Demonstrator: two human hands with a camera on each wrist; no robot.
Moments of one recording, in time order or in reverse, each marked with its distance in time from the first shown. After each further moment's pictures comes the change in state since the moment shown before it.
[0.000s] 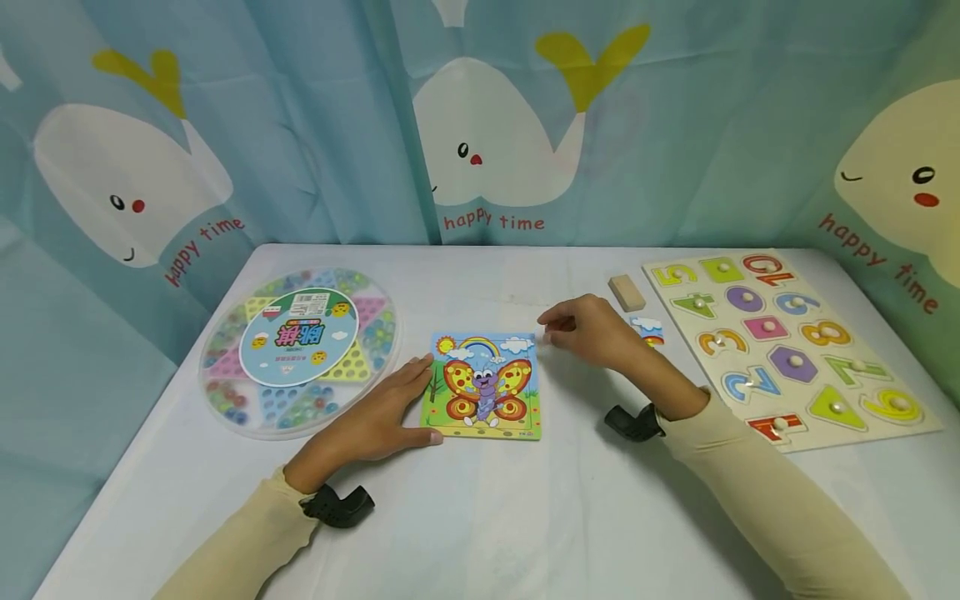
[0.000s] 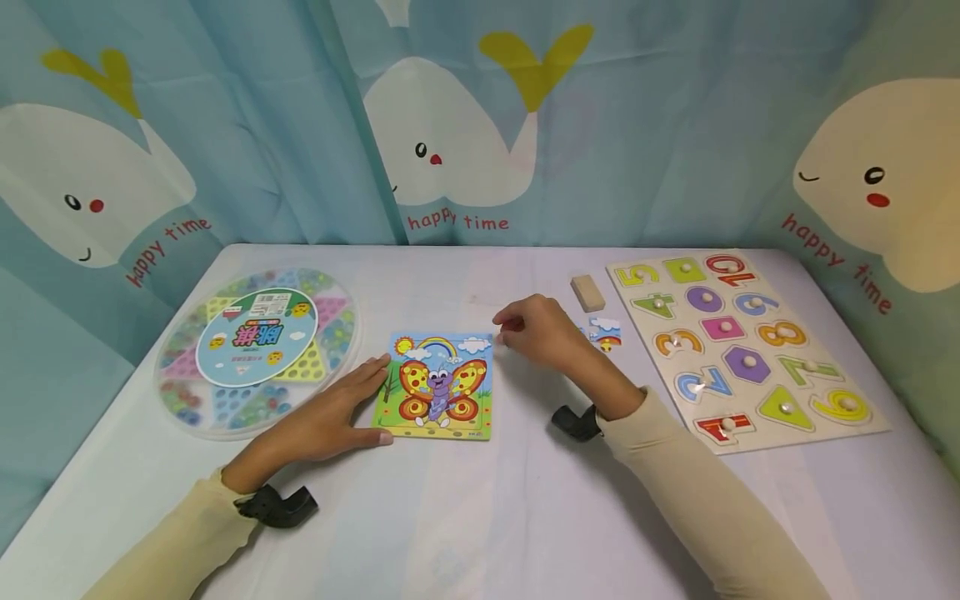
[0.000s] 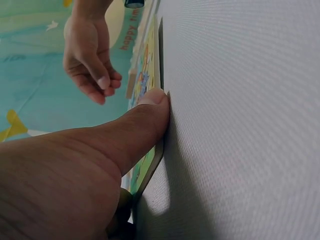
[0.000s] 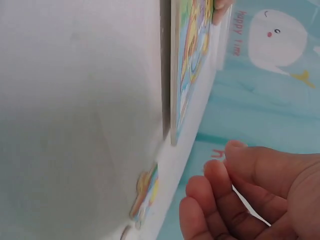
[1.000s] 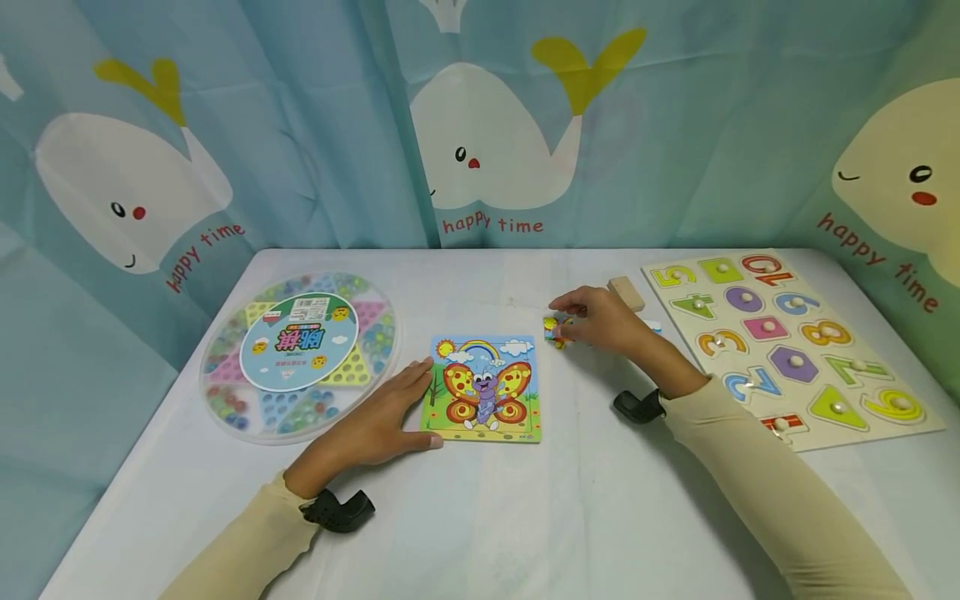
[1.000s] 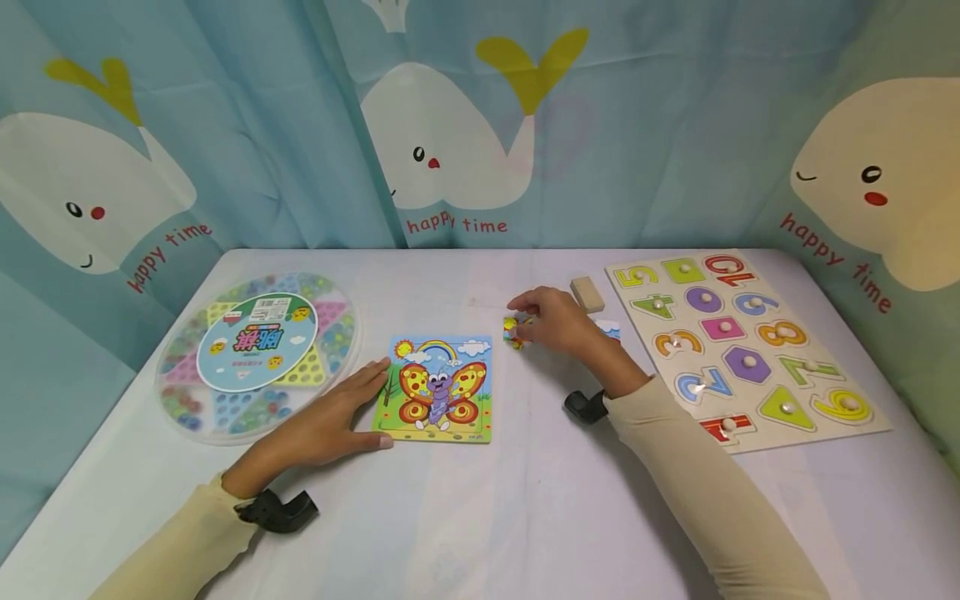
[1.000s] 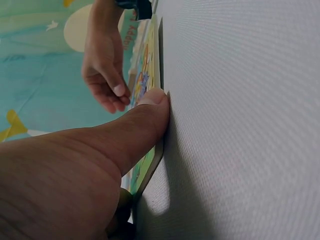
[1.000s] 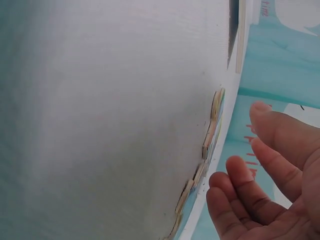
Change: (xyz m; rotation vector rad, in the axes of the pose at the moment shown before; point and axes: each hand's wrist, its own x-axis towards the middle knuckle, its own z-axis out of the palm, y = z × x) left_hand 0.000 0.002 0.000 0.003 -0.009 -0.022; right_hand 0.018 0.042 -0.005 0.056 0.021 0.010
